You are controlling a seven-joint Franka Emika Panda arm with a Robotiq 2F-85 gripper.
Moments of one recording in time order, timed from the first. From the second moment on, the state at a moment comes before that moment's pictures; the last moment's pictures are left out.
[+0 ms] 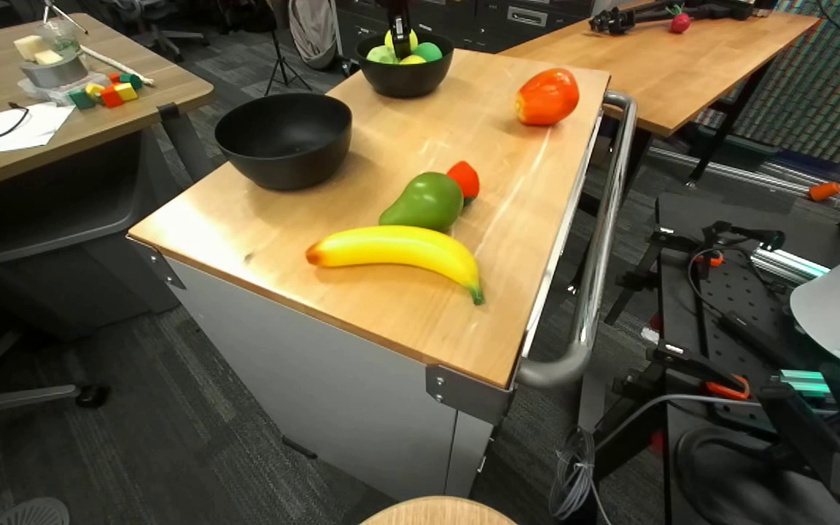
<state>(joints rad) -0.08 0.60 -0.15 -1.61 -0.73 2.40 -0.17</state>
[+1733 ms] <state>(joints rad) -0.03 0.22 0.03 -1.94 -0.08 2.05 -0.30</state>
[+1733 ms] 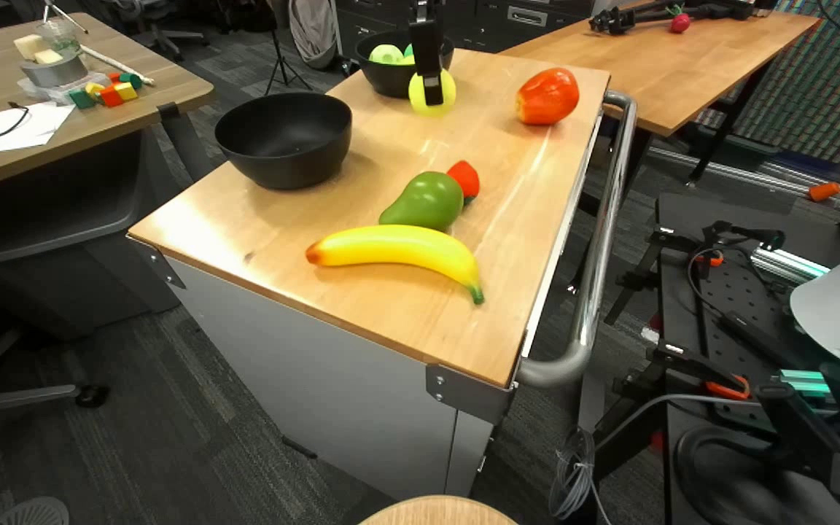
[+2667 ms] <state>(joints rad) -0.02 0.13 0.03 -2.07 -0.15 2.25 -0.30</state>
